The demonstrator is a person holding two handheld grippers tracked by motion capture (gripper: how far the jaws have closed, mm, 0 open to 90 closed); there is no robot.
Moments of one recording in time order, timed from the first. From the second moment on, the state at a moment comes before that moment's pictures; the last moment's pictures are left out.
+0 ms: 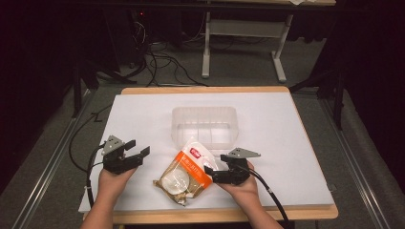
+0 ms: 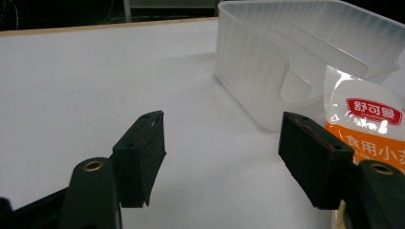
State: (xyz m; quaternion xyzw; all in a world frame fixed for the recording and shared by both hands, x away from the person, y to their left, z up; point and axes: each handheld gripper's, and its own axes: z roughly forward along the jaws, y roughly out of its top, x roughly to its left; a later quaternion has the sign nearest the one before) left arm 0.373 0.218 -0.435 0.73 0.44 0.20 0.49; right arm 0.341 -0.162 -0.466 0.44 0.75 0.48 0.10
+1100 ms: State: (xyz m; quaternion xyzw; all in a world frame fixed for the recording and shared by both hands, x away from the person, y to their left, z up) left arm 0.372 0.219 -0.433 0.73 0.44 0.20 0.49; right arm 0.308 -0.157 -0.451 0.39 0.74 0.54 0.10
